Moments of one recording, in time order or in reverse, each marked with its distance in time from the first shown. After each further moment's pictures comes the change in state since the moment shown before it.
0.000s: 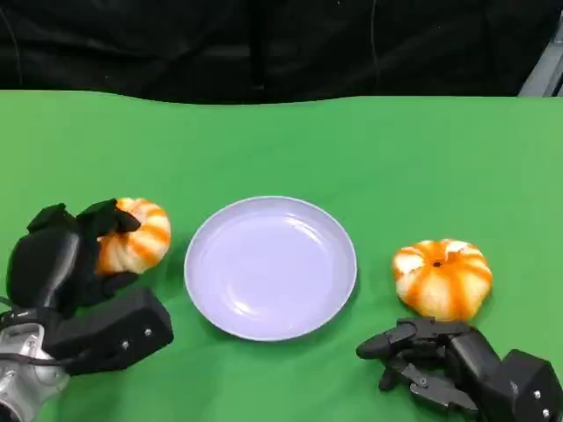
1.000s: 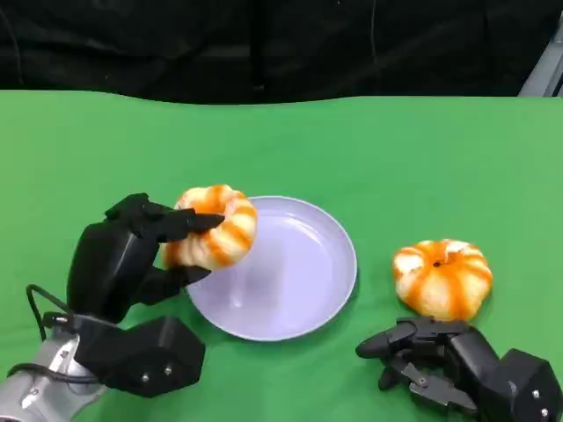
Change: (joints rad) left arm 0.117 -0.050 0.039 -0.312 -0.017 -0.149 -0.108; right arm -0.001 0.000 0.001 0.000 -0.004 0.001 -0.009
